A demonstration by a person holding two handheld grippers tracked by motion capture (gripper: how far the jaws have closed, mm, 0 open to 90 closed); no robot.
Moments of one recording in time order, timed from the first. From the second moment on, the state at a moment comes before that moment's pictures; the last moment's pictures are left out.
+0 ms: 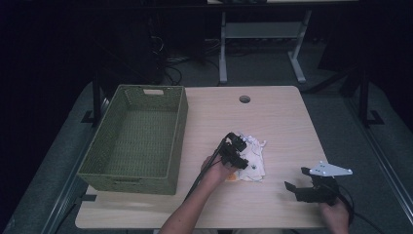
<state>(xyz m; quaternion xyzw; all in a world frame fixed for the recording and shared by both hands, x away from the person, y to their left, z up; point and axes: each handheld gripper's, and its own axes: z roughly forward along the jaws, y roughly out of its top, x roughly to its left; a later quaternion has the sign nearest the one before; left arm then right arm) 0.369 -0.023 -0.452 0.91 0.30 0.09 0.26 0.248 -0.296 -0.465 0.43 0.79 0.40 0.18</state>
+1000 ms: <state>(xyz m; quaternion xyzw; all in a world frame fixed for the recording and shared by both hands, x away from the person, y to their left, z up) 0.374 0.007 -0.415 0.92 0.27 0.00 0.29 0.248 -0.299 -0.464 0.43 0.79 0.40 0.18</state>
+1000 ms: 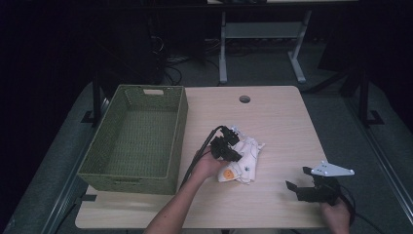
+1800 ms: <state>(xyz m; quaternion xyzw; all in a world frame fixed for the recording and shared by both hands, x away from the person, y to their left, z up) 0.362 0.088 -0.333 0.87 0.27 -0.09 0.40 0.246 -0.297 -0.464 0.43 0.79 0.40 0.19</state>
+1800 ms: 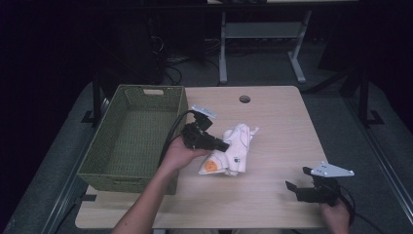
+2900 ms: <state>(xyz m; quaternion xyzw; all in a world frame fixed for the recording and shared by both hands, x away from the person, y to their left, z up) 0.357 0.223 -0.299 0.83 0.32 -0.08 0.45 0.246 -0.297 -0.465 0.44 0.79 0.39 0.19</state>
